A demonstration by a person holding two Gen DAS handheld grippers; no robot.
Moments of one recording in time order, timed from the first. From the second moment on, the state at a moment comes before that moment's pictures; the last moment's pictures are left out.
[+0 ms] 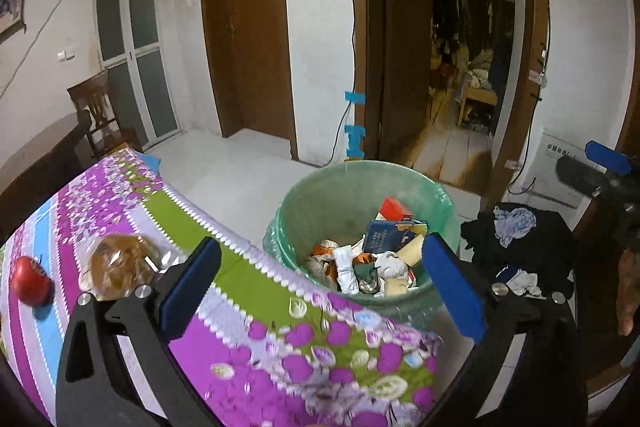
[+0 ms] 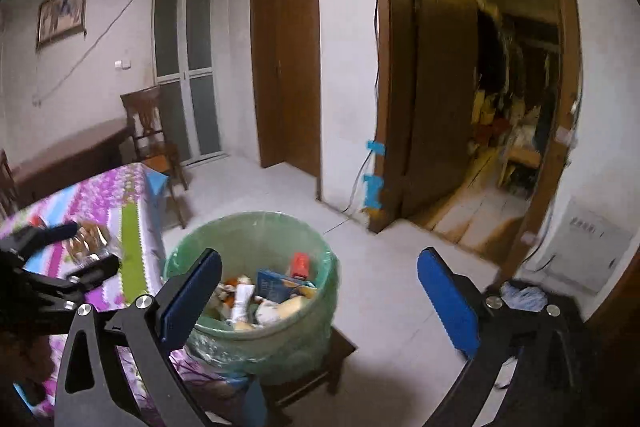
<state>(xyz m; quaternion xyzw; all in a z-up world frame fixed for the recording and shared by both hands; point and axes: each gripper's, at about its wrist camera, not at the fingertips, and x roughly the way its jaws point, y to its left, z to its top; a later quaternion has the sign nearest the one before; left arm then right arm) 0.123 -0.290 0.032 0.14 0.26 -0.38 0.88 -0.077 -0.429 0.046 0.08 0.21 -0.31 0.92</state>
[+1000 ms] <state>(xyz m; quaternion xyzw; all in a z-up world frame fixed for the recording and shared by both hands) 0.066 -0.281 0.017 0.16 0.20 -0.41 0.87 -0.099 -0.400 0.014 0.03 0.20 -0.35 0.91</state>
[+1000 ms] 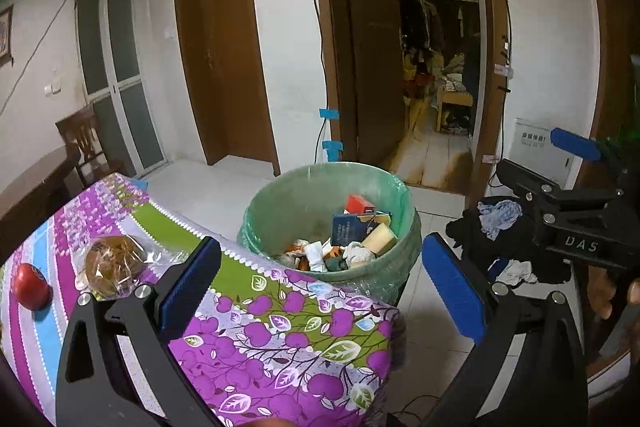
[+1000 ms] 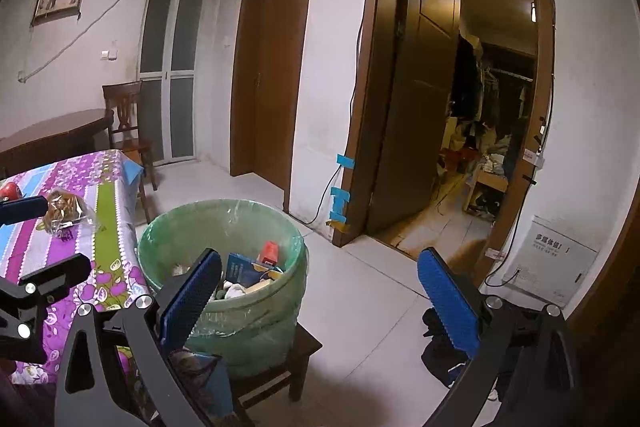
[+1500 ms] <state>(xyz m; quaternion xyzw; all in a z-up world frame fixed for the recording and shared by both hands) 0.077 -0.282 0.013 0.15 0.23 -0.37 0.88 -0.094 -0.398 0.008 0.03 0.21 -0.35 0.91</state>
